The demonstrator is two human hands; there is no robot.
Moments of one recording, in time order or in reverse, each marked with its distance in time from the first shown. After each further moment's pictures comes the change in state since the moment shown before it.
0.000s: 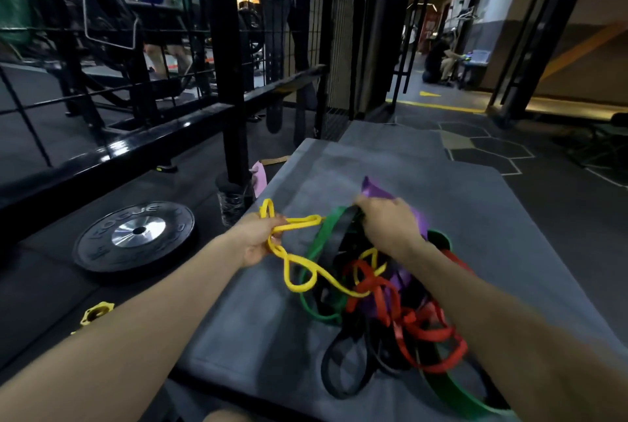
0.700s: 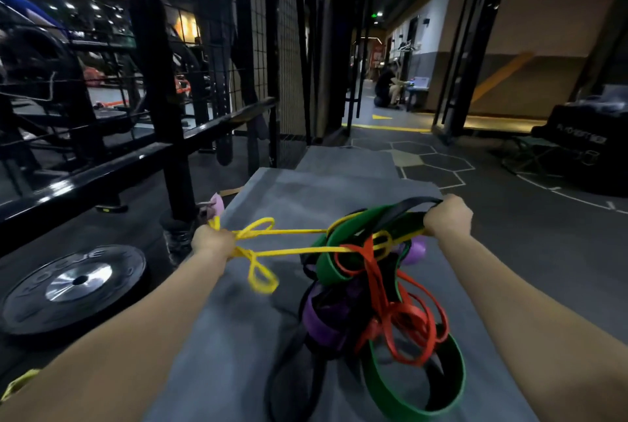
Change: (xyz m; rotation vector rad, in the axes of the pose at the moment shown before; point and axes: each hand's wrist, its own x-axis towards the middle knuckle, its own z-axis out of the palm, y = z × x) left_hand 0.027 0.019 0.042 0.427 0.511 0.201; right_hand -0.040 0.149 -0.057 0.546 0.233 0.957
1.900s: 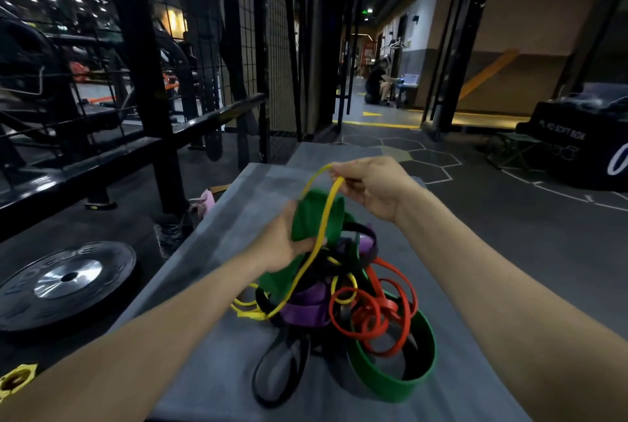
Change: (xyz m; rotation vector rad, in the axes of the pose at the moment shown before) left_hand -0.115 0.037 0.025 0.148 -0.653 0.710; right_hand -0.072 -0.080 -0.024 0.914 -0.673 -0.125
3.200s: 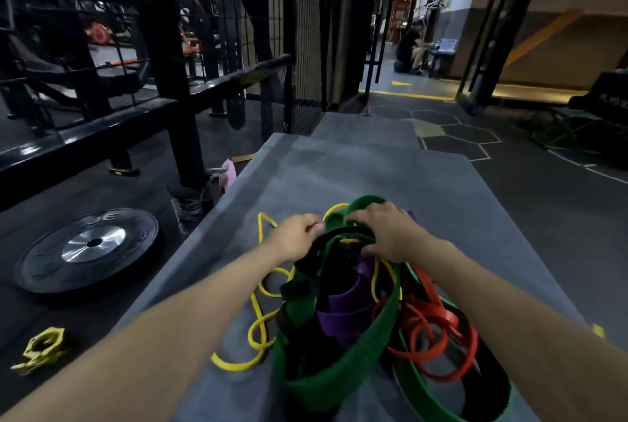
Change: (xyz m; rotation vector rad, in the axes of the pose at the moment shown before) left_hand 0.053 -0.112 0.006 0.354 -0.109 -0.226; right_hand 0.061 0.124 -0.003 -1.676 -0.332 -0.210
